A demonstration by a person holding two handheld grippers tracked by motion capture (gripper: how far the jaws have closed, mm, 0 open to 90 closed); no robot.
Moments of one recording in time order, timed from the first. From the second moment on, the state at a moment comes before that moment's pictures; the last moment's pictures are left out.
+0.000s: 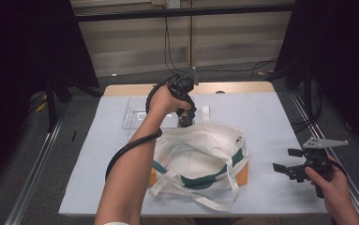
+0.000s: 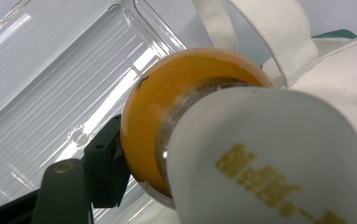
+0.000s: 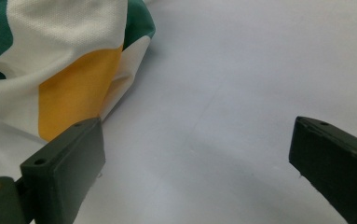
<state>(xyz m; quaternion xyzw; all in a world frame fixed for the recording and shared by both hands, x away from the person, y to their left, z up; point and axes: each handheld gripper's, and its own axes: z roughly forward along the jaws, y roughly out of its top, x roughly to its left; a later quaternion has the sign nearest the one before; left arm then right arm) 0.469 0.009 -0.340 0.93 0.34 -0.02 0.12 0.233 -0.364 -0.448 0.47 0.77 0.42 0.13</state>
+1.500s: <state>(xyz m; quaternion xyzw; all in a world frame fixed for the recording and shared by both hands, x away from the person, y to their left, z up) 0.466 0.015 -0.361 0.93 0.35 -0.02 0.13 0.233 -0.362 -0.448 0.47 0.77 0.42 0.13</state>
